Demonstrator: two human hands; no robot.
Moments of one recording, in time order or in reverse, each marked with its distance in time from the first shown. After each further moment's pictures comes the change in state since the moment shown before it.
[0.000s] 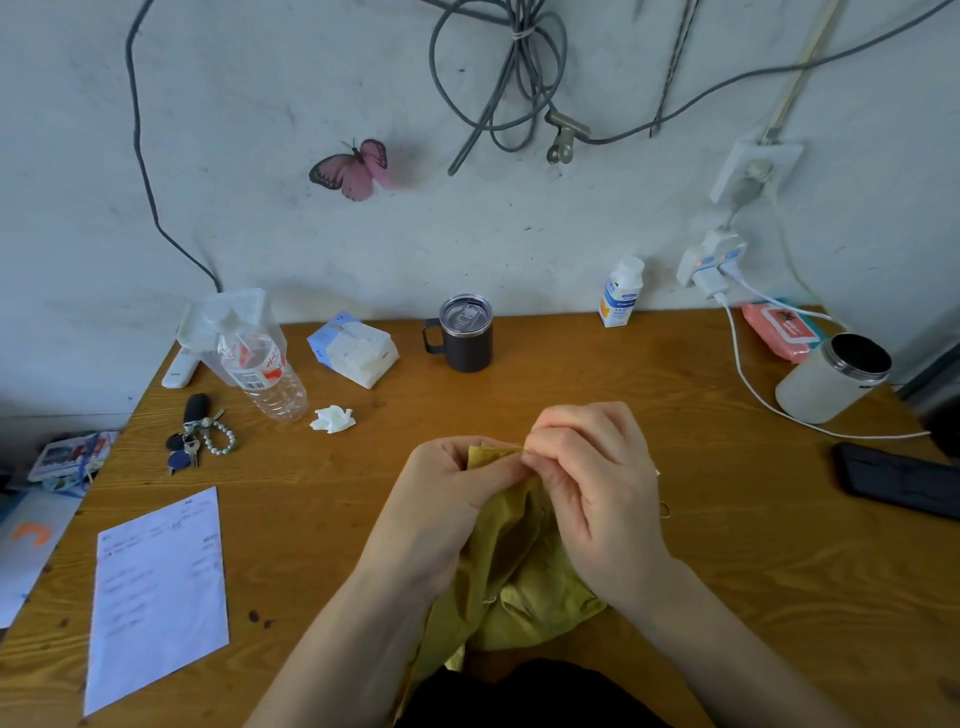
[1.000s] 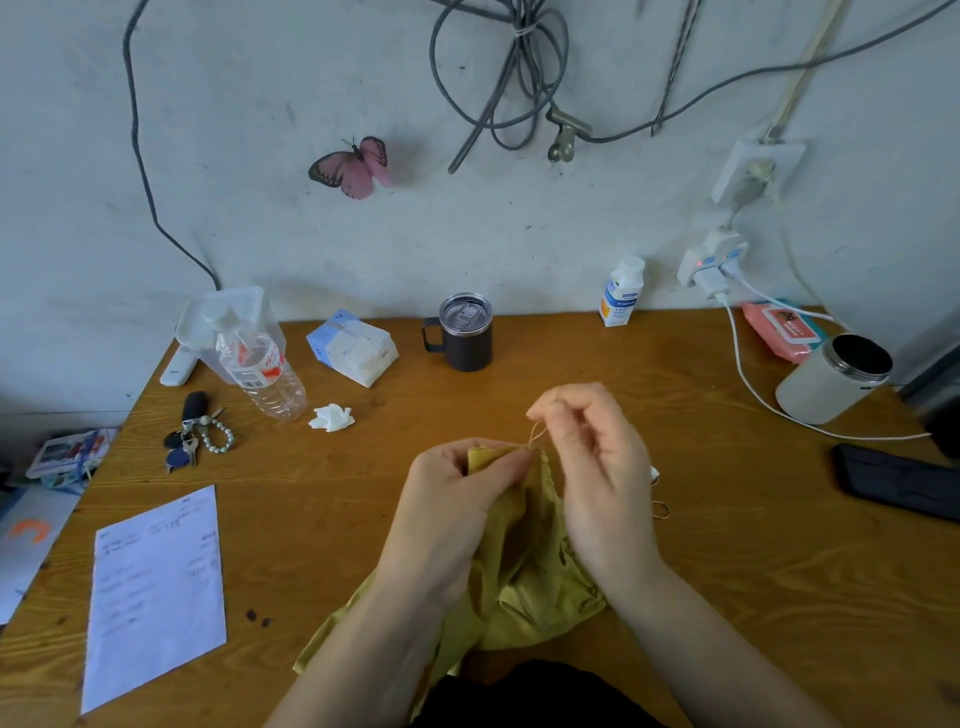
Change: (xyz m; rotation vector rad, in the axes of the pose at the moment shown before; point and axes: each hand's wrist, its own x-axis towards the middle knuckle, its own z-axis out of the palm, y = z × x) left_hand 0.001 -0.007 0.010 -0.019 0.128 0.010; right_hand 0.011 -0.003 0.009 0.431 0.069 0.353
